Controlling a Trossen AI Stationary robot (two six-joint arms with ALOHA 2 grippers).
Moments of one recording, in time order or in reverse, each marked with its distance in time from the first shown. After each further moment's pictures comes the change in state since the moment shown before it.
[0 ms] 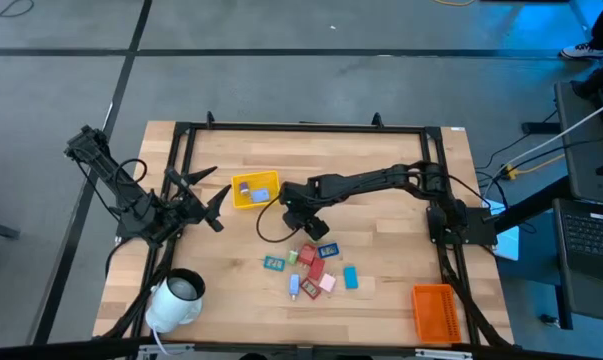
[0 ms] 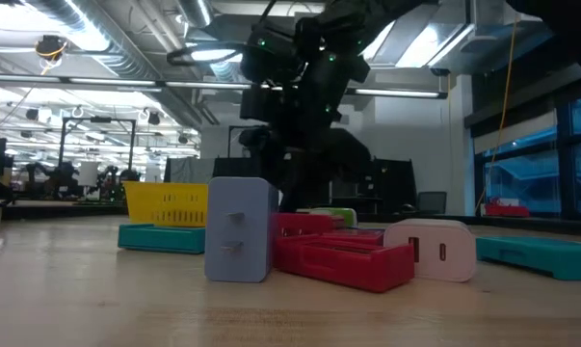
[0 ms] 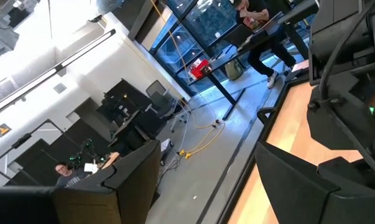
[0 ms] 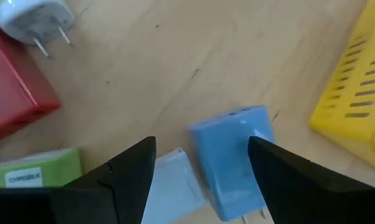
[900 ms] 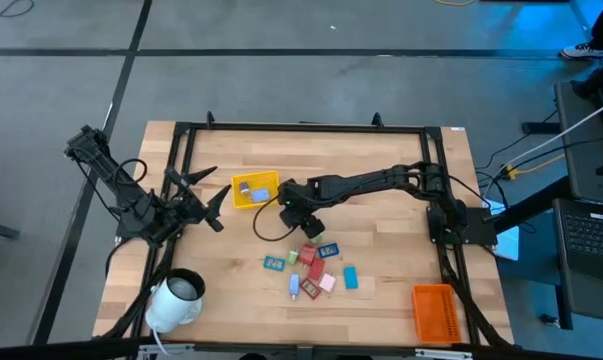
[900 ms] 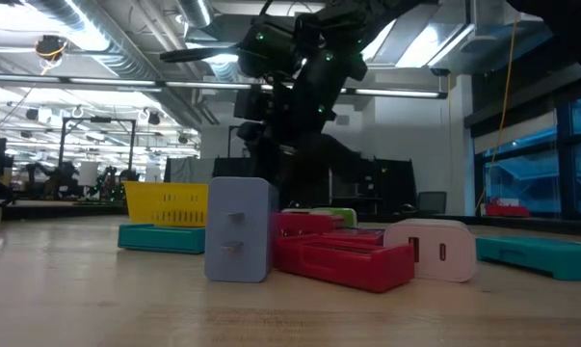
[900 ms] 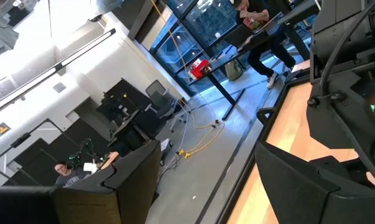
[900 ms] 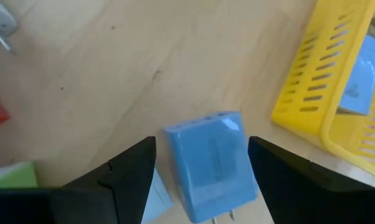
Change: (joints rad) left arm 0.000 0.000 0.000 0.000 0.000 -0.006; right arm 0.005 -0.002 0.002 0.057 0.101 0.034
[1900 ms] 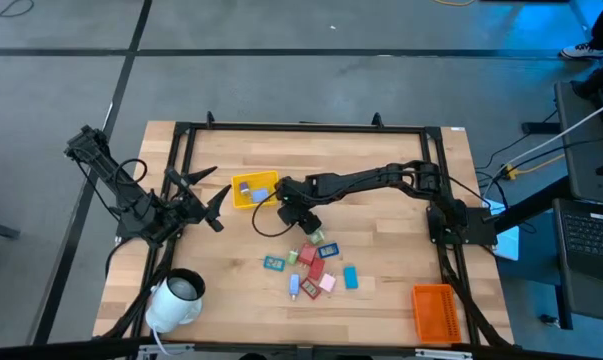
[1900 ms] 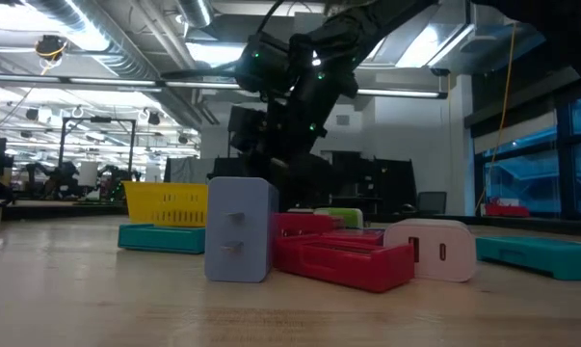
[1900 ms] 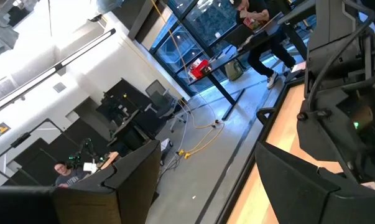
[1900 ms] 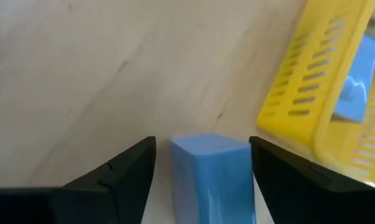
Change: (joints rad) left arm 0.000 0.000 0.000 0.000 0.000 -0.001; right arm -0.036 0.048 0.001 0.076 0.004 -0.076
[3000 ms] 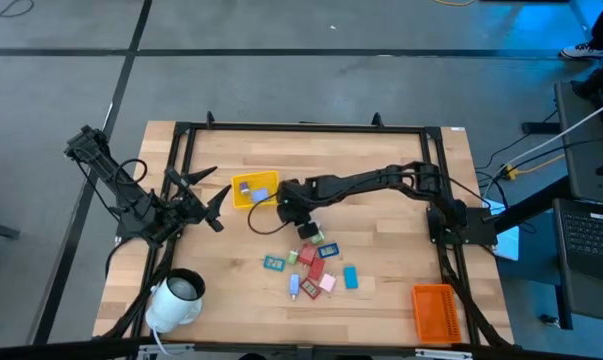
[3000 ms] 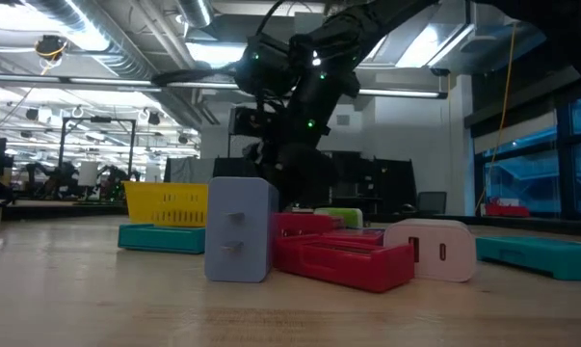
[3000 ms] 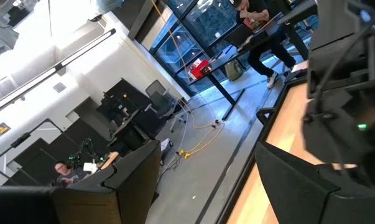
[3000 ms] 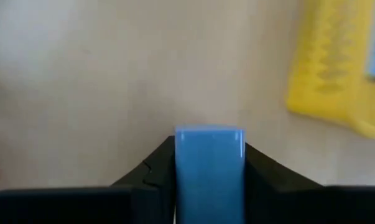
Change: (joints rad) left arm 0.000 0.001 0.000 0.000 0.000 0.000; right arm 0.025 0.003 0.000 -0.034 -0.051 0.306
